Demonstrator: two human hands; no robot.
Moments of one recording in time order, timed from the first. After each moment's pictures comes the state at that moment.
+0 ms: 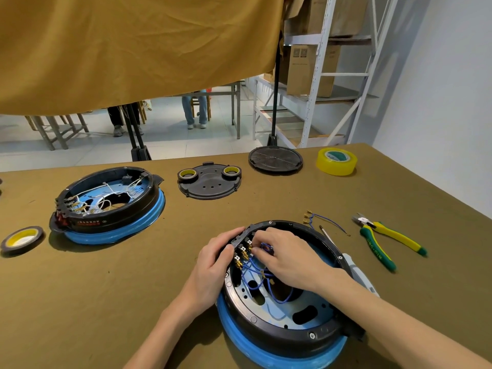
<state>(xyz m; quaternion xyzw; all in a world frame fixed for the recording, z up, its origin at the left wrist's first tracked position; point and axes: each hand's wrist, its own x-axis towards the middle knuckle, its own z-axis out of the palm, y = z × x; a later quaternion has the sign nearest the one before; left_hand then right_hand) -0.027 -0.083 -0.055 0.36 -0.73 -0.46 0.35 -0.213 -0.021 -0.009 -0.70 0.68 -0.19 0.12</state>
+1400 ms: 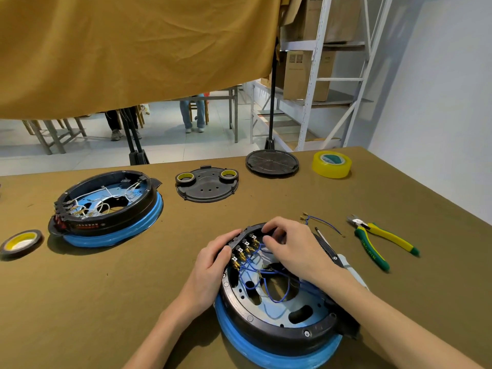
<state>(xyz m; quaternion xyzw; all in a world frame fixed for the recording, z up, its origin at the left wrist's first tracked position) -0.029 -0.079 -0.052 0.37 -0.72 -0.48 0.35 -0.233 -0.019 -0.010 -0.61 0.69 -0.36 0.15</state>
